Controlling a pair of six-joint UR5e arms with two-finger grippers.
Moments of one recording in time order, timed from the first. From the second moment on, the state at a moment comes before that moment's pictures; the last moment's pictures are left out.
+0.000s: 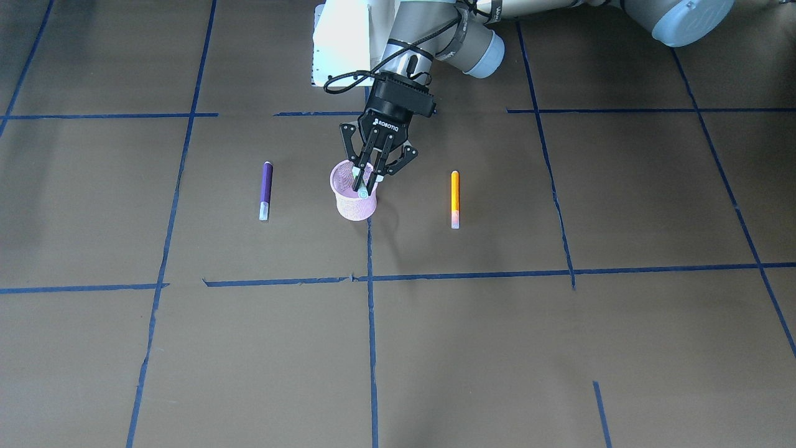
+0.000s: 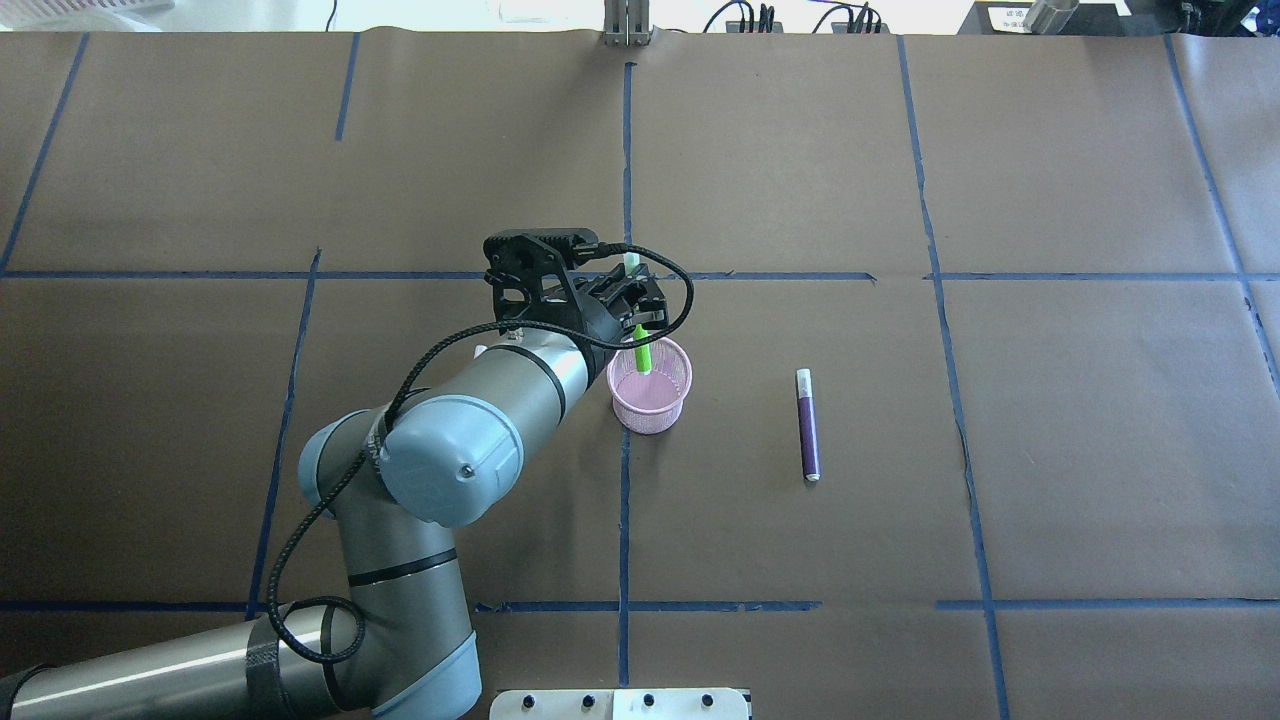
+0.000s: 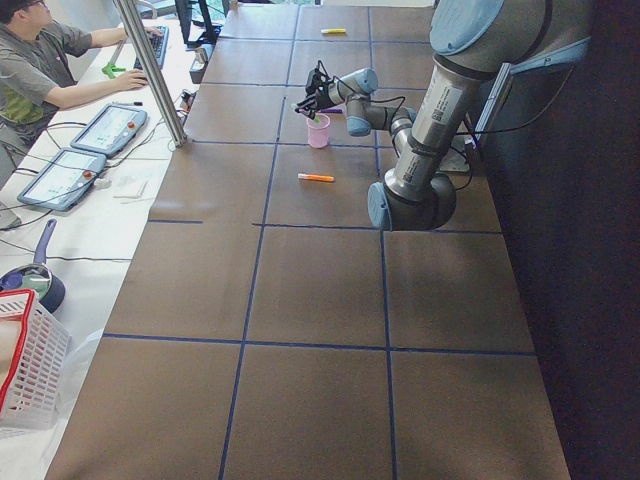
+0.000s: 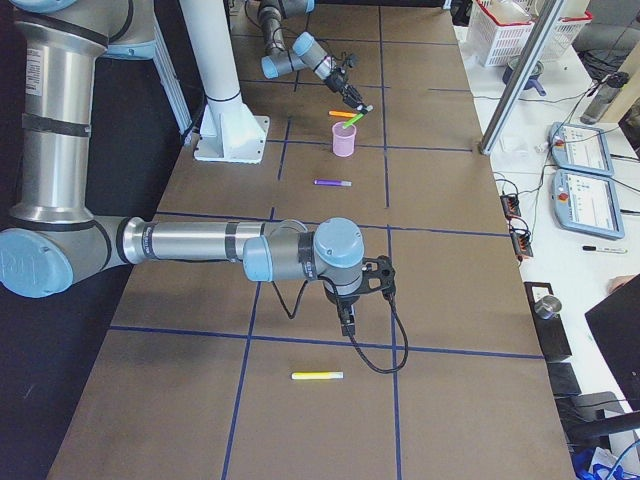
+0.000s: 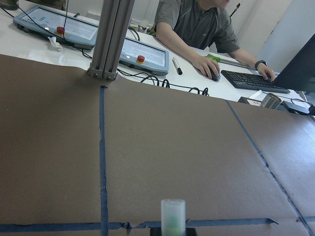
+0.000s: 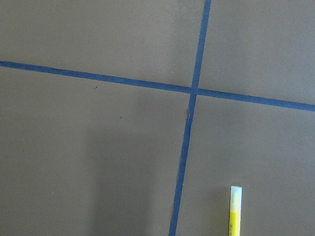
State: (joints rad) left arm -0.33 -2.24 -1.60 -2.24 -1.04 -1.21; right arm 1.58 -1.72 1.77 -1.48 2.40 -0.06
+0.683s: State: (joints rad) left arm -0.31 -2.27 -1.57 -2.24 -1.04 -1.21; right arm 1.58 -1.72 1.76 -1.48 2.40 -0.06
